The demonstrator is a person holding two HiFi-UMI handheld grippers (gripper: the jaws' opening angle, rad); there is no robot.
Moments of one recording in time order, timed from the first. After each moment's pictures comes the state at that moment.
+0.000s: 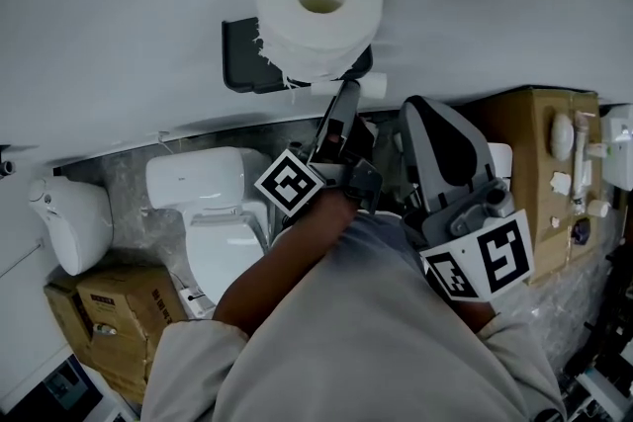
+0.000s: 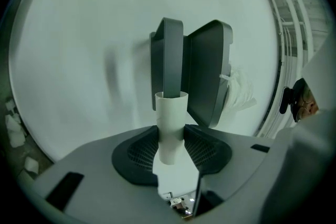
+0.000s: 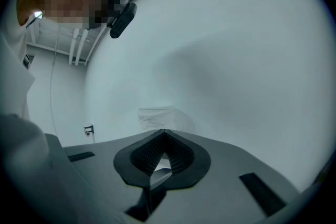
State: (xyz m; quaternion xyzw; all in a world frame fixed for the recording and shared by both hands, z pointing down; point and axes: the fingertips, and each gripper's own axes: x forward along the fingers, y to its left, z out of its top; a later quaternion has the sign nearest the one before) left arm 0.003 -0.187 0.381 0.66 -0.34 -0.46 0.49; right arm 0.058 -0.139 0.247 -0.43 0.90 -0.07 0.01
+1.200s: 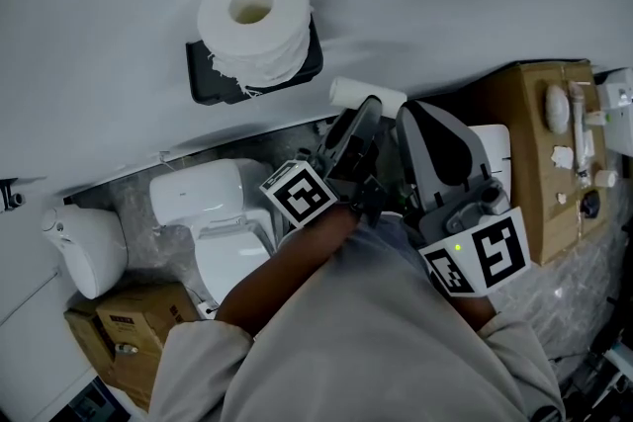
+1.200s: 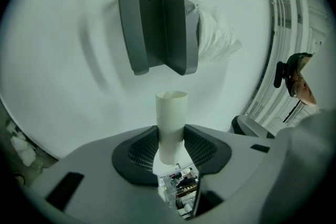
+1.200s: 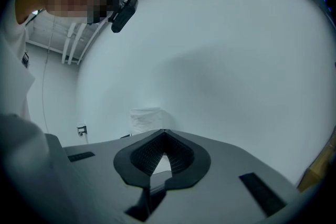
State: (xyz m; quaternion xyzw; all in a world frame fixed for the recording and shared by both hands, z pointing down) left arm 0.098 -0.156 0.373 0.76 -0.33 -0.31 0.48; right arm 0.129 -0.121 0.249 -0.47 0.88 -0.07 0.01
